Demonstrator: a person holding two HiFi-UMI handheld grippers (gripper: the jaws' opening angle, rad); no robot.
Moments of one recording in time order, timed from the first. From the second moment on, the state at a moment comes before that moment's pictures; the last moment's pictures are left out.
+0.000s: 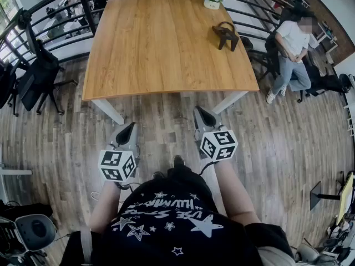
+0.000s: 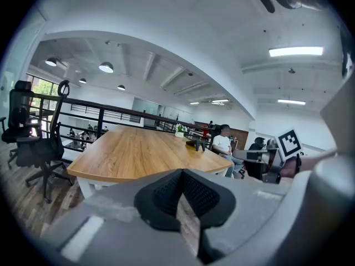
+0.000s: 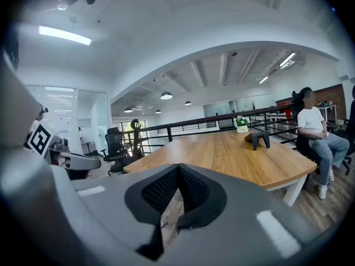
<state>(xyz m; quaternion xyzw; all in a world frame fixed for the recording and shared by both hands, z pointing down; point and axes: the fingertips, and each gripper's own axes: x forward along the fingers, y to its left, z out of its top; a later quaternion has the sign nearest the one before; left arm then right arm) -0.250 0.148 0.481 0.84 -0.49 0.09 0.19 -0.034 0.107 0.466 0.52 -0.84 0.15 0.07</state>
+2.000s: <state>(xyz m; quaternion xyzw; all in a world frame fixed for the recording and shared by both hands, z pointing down) -0.145 -0.047 0.491 0.81 -0.54 0.11 0.20 0.083 -0.126 0.490 0.49 -0.85 0.18 0.06</state>
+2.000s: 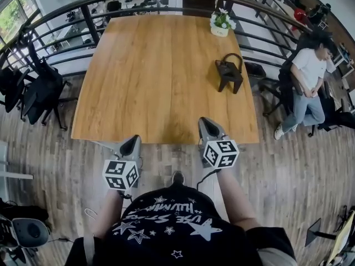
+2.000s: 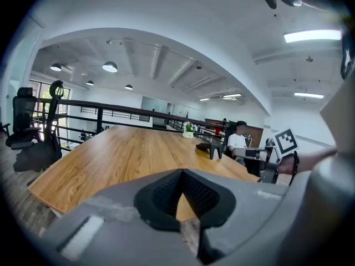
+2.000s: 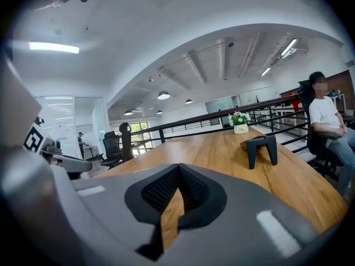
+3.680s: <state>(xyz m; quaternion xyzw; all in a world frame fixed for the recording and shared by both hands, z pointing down) -0.024 -0.238 0.495 0.85 -0.48 0.12 0.20 0.237 -0.262 0.528 0.58 -0.74 0.34 -0.03</state>
